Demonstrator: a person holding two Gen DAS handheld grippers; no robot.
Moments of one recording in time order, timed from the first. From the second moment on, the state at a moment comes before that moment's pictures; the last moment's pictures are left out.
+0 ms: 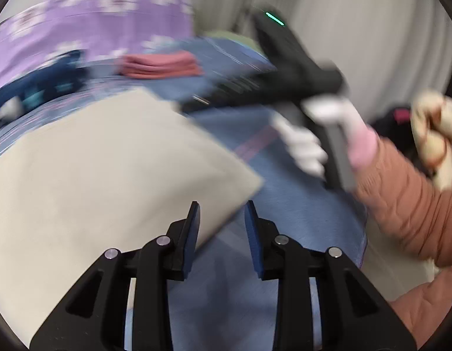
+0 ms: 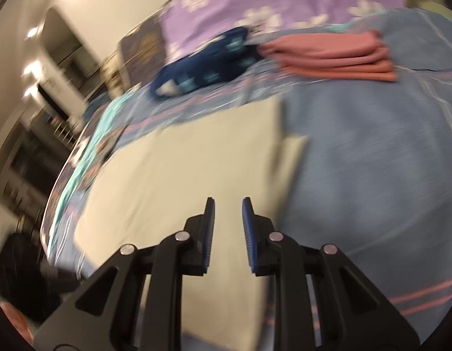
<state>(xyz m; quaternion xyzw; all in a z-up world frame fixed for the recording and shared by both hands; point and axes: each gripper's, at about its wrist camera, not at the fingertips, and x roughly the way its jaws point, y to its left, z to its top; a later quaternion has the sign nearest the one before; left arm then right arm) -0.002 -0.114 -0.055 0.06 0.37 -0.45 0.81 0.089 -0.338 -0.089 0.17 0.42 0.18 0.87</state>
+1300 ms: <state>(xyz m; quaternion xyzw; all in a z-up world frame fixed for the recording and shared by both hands) 0.054 0.214 -0.127 -0.20 0.43 -0.30 0.83 0.141 0.004 -0.079 -0.09 0.47 0.28 0.83</state>
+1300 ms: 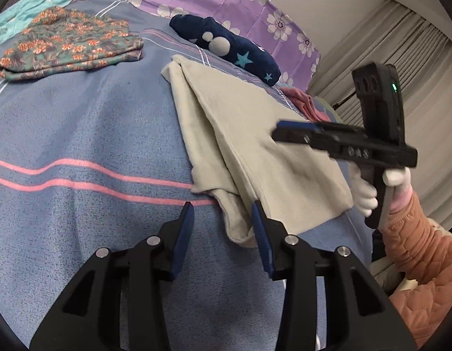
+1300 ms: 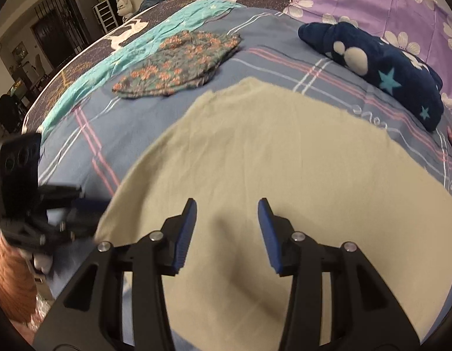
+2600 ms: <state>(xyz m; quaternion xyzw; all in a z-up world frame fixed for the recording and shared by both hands) 0.053 0.240 -0.112 -0.26 0.42 -0.23 0.84 0.257 0.070 -0.086 0.00 0.49 0.26 0.83</state>
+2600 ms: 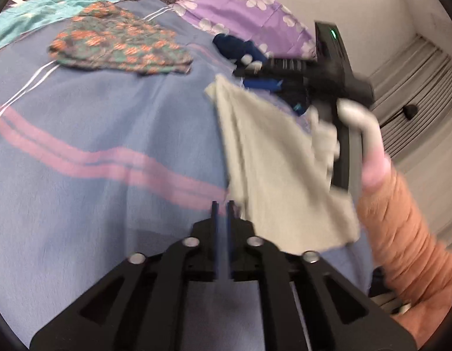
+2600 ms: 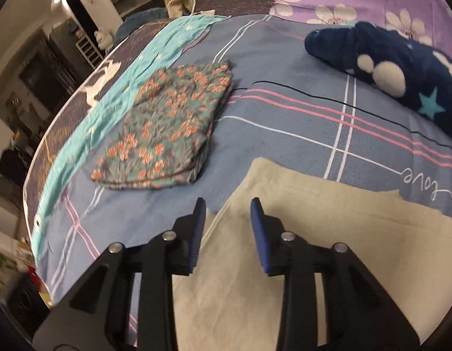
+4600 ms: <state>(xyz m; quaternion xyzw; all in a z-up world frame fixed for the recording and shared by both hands) 0.170 0.205 -0.133 -0.24 0.41 -0.27 0.84 0.007 0.031 -0.123 -0.18 0.38 0.27 0.87</state>
